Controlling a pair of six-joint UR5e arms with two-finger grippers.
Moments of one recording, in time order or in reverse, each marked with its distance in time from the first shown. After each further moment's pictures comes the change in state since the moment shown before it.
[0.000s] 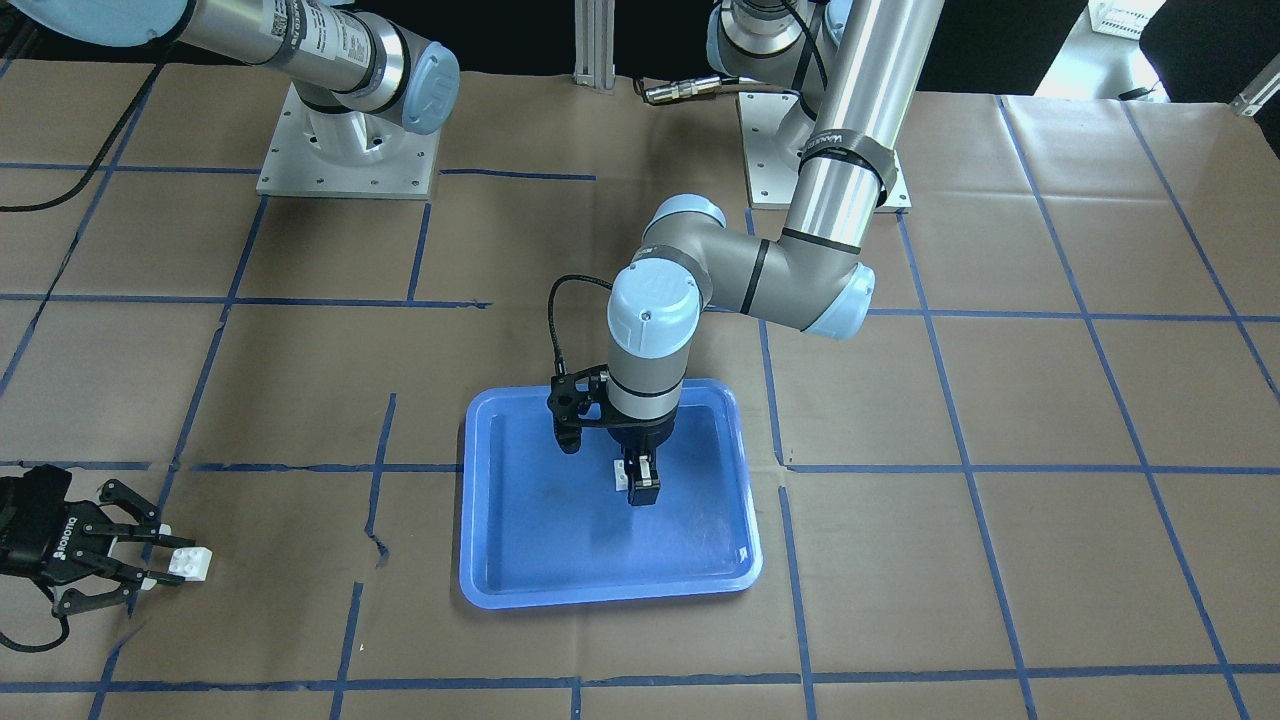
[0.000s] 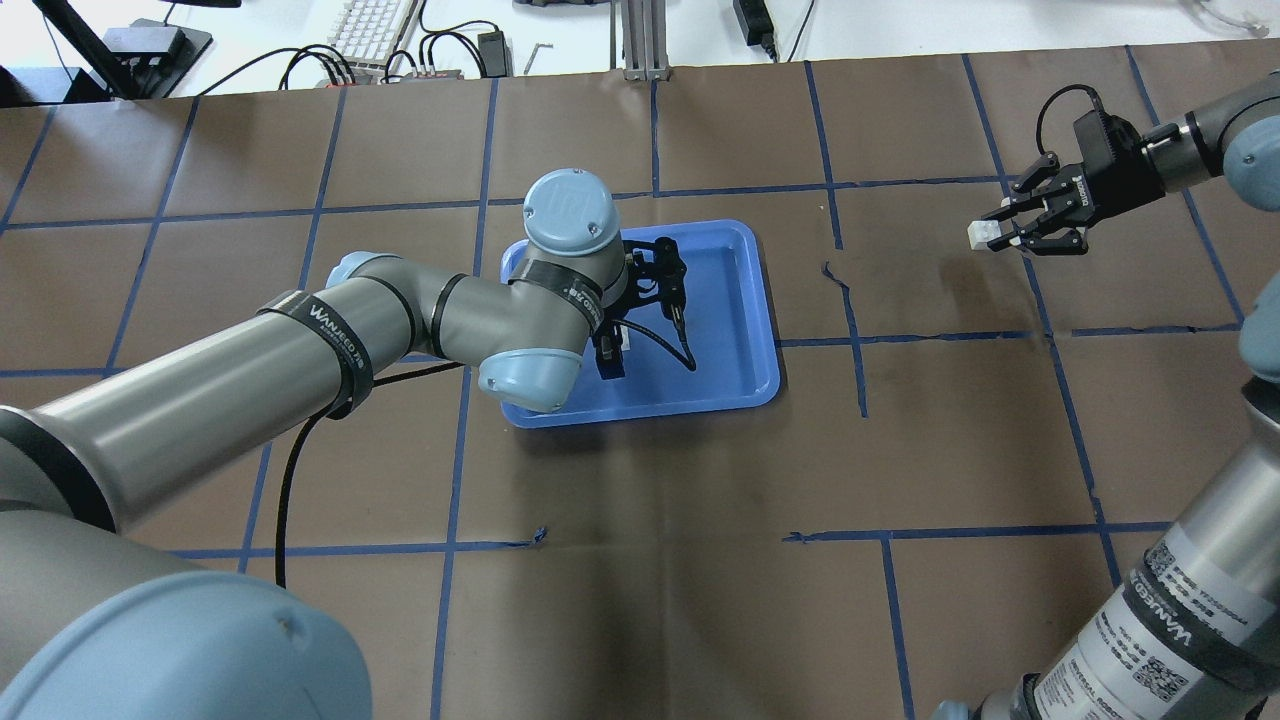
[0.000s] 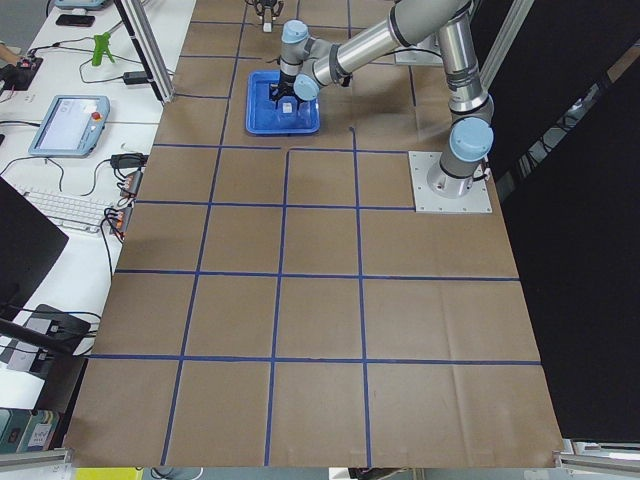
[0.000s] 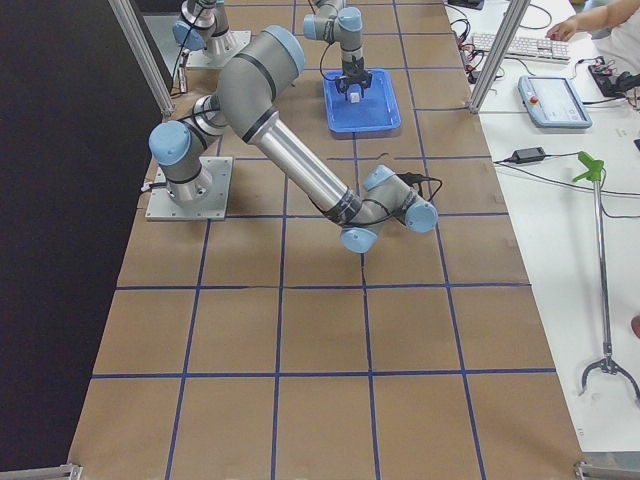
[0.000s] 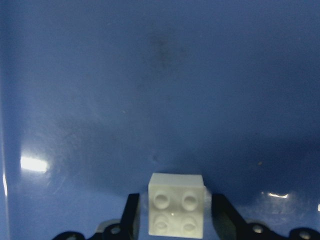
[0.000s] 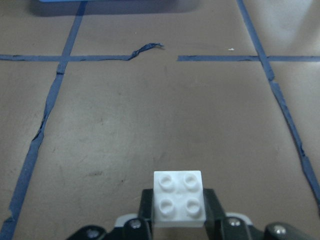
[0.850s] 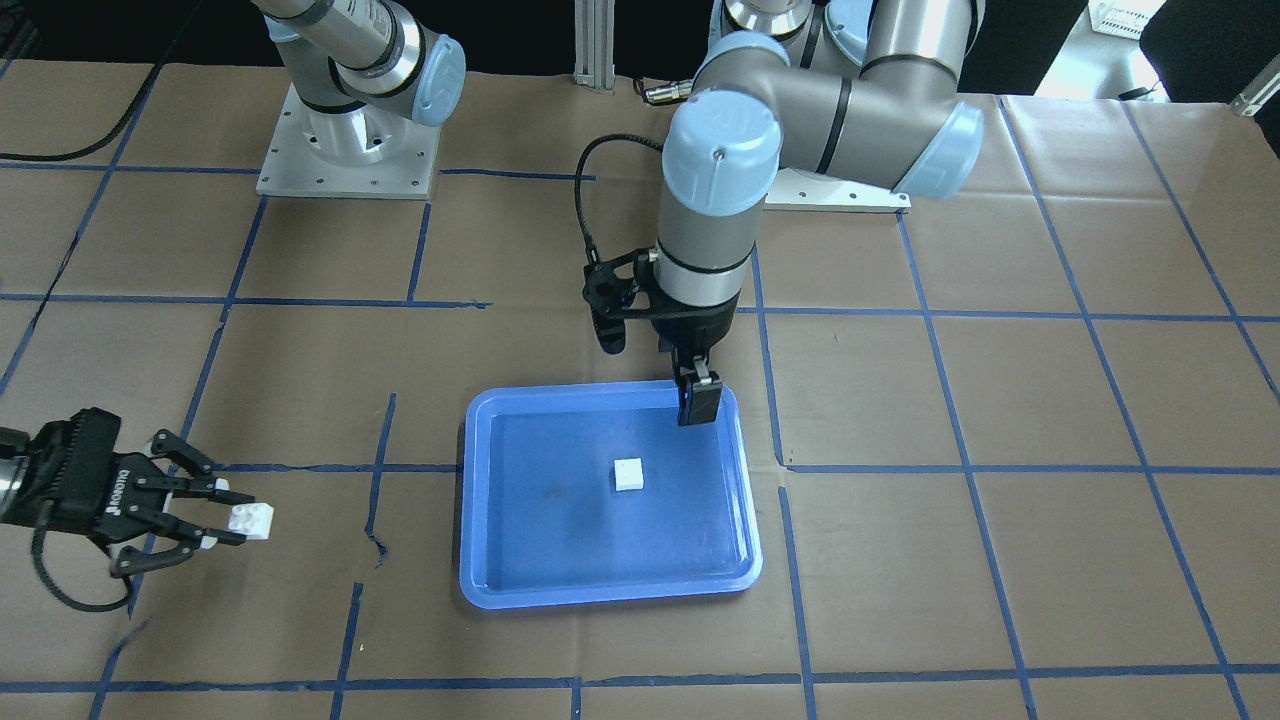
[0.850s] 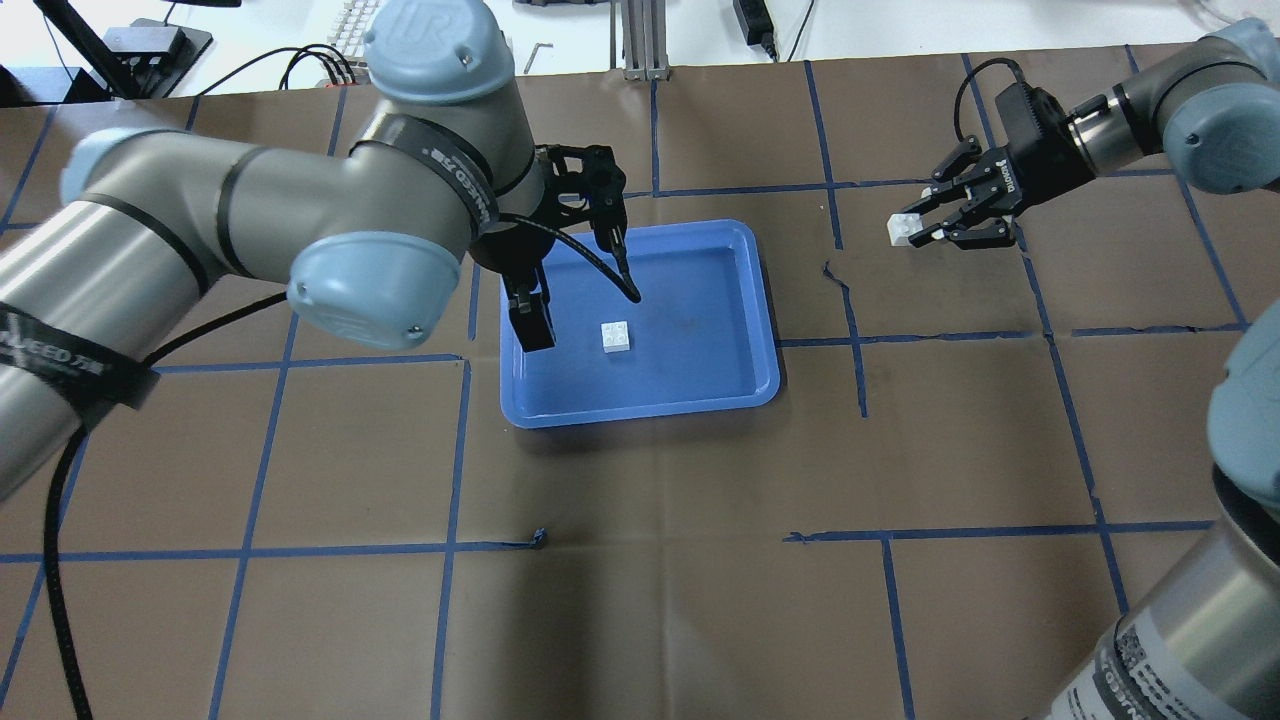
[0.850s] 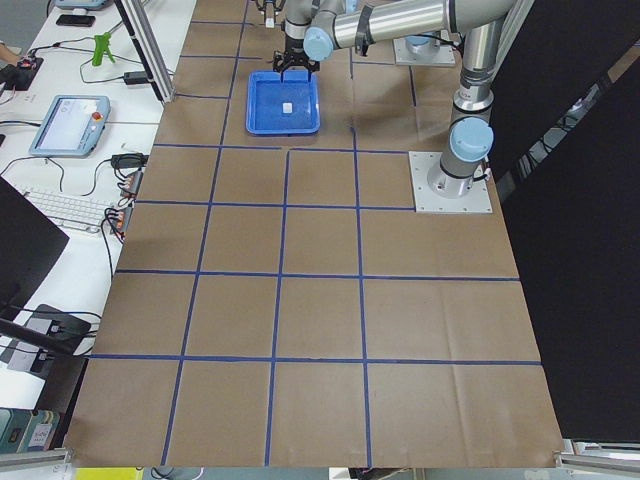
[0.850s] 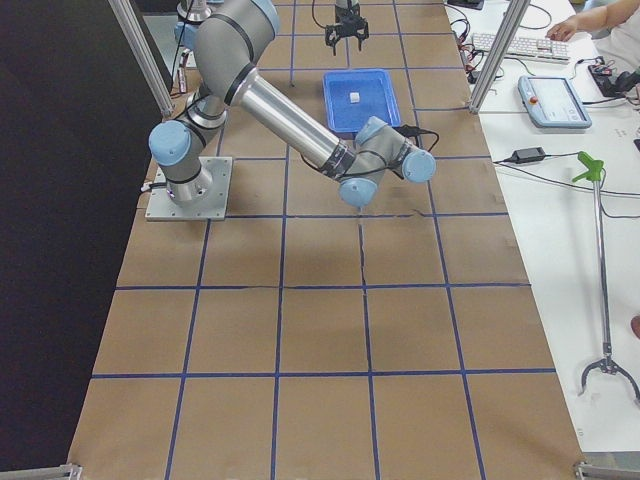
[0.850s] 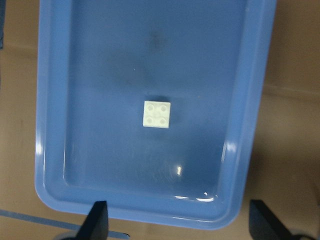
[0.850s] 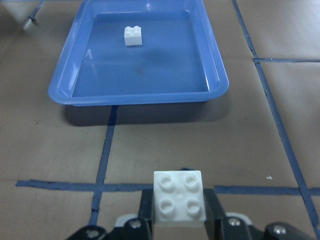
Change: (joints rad) left arm 0.065 0.384 0.128 -0.638 -0.018 -0.003; right arm 0.178 -0.162 0.151 0.054 0.077 0.056
